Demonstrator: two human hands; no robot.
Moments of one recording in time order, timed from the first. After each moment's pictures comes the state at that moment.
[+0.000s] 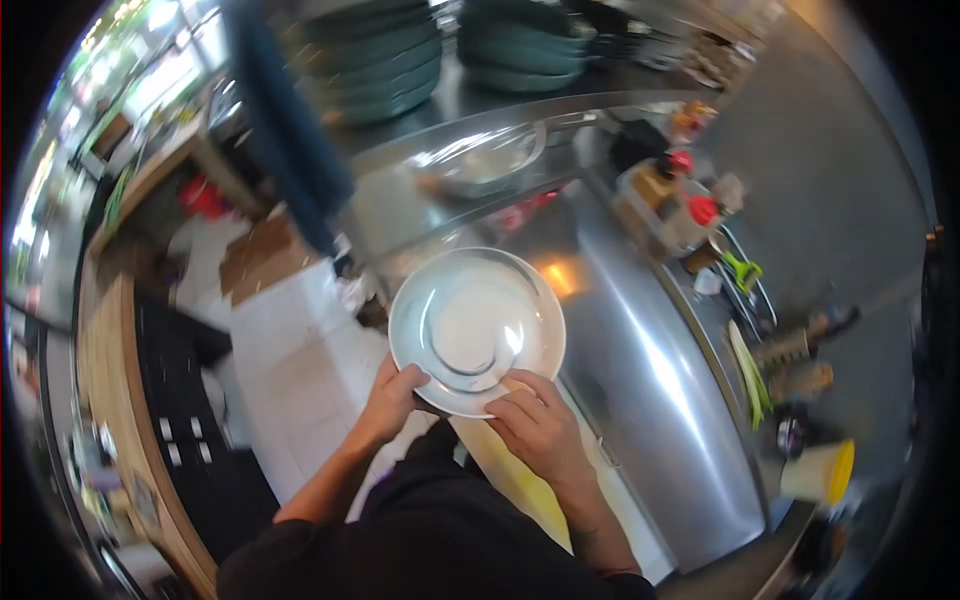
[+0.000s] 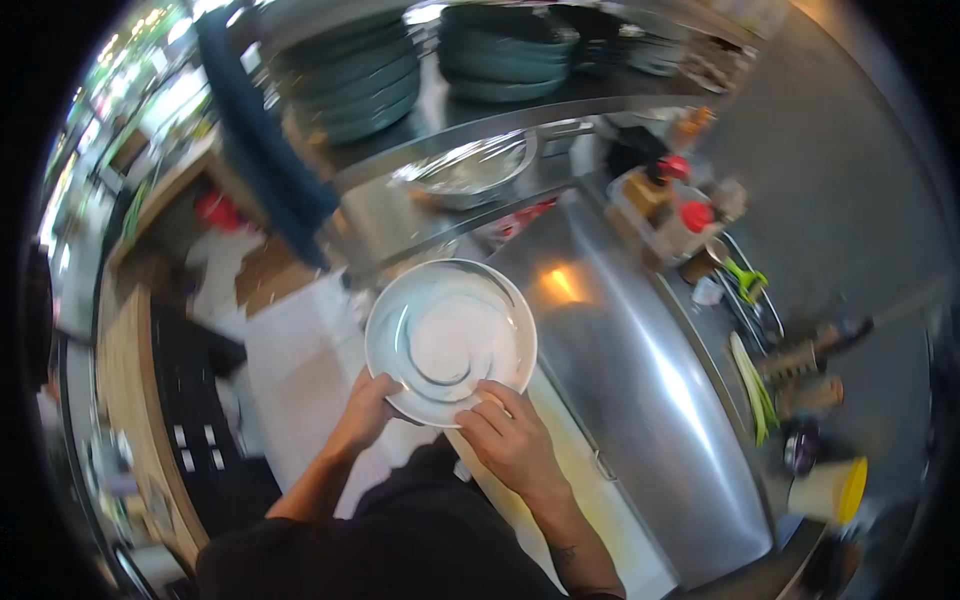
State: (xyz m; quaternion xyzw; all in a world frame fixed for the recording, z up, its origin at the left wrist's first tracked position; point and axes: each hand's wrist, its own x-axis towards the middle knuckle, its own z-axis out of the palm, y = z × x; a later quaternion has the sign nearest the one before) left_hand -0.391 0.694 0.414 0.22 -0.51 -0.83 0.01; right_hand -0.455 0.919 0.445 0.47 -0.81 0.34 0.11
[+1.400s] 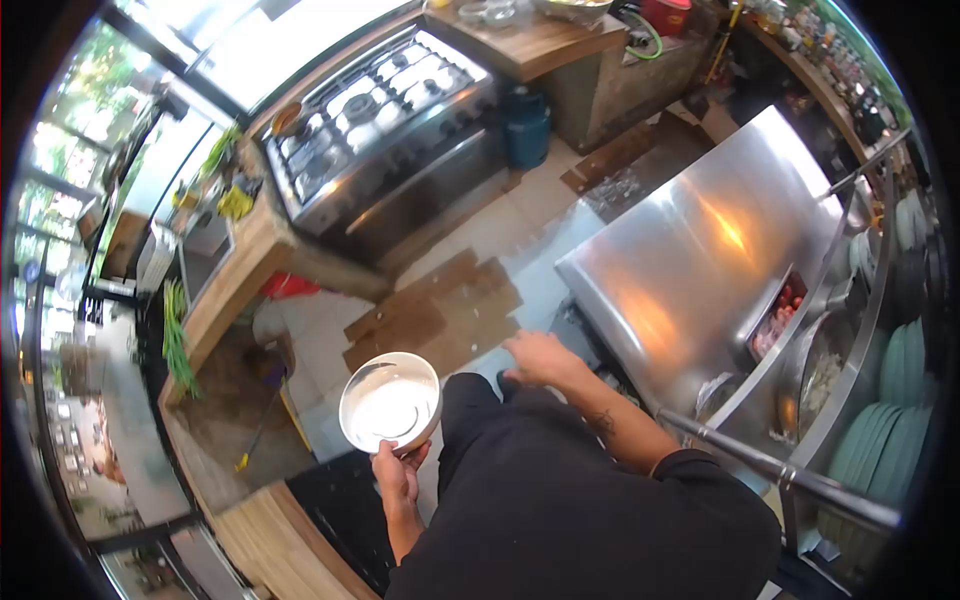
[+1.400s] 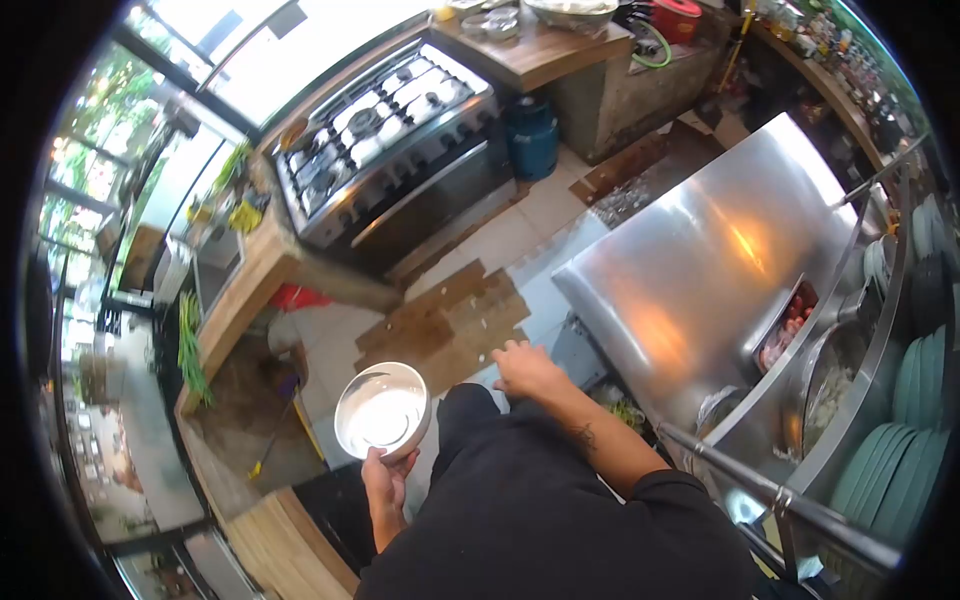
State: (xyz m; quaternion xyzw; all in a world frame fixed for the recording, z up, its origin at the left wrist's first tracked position) left_hand -0.527 -0.228 0.317 0.56 -0.34 -0.73 0.19; right_hand -0.820 -0.054 0.288 0.42 -0.82 0.10 -0.37
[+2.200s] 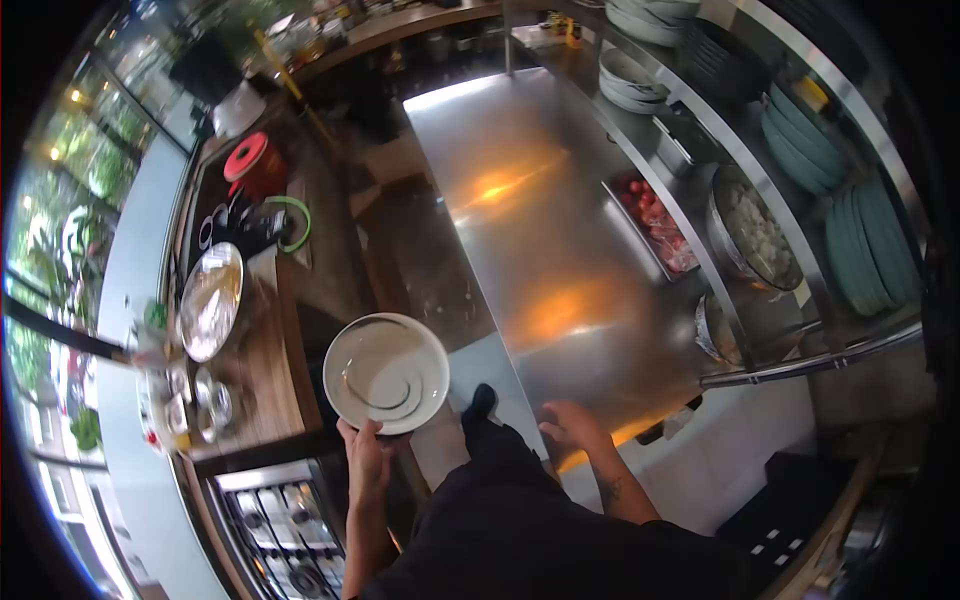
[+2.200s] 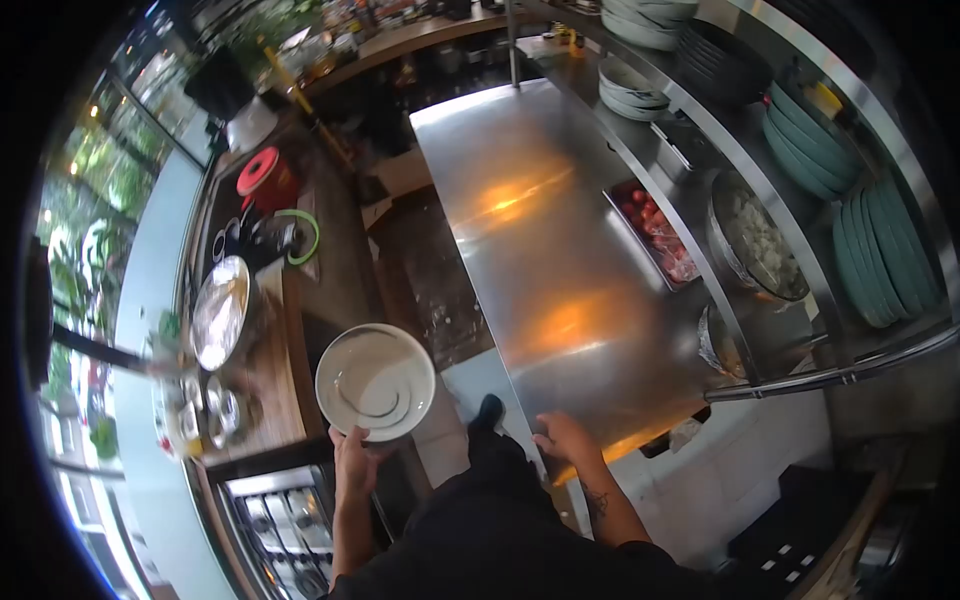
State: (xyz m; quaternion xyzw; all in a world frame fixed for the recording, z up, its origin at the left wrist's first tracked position) left_hand -1.352 -0.249 0.346 0.06 -0.64 -0.69 -0.33; right_hand -1.055 -0.008 0.149 -0.28 -0.88 0.37 -0.02
